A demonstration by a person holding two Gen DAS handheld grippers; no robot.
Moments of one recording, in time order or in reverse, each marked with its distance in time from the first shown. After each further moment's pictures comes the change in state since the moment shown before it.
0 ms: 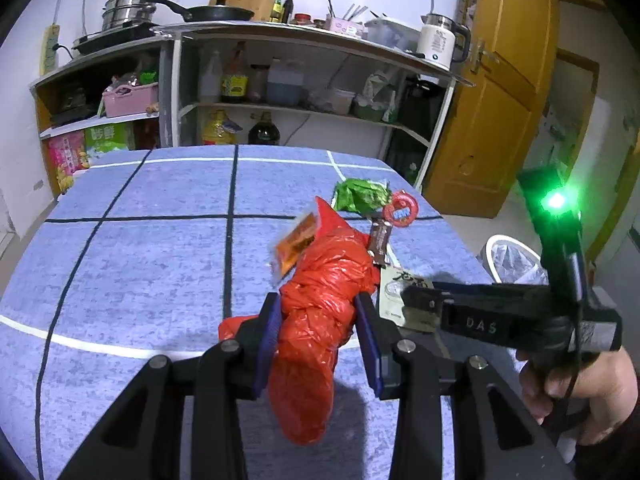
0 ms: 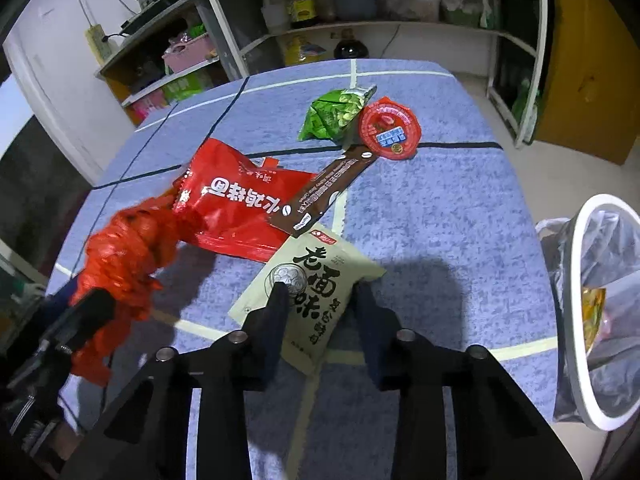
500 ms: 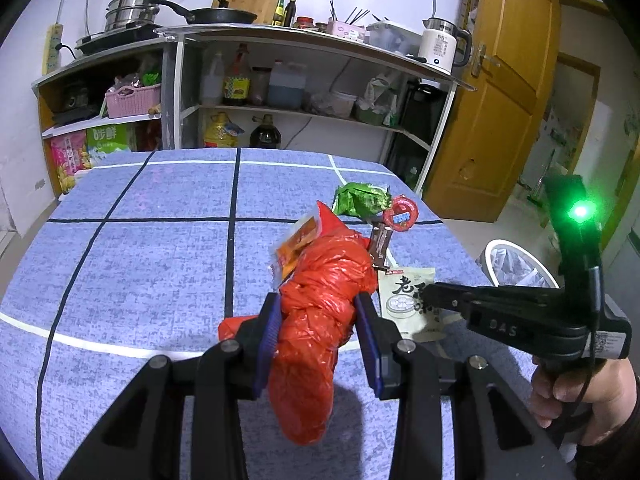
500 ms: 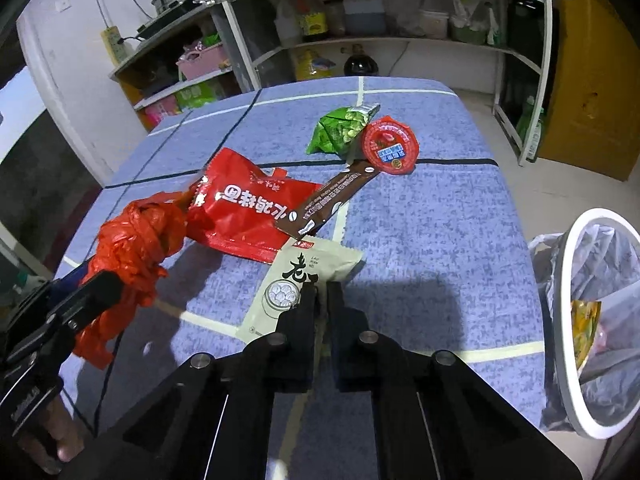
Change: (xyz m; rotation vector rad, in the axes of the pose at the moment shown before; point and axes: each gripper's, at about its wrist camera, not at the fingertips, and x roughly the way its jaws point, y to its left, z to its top) left arm -0.001 -0.002 -0.001 -0.003 -0.006 0.000; right arm -0.021 -0.010 -0.006 -0.028 -0.062 0.053
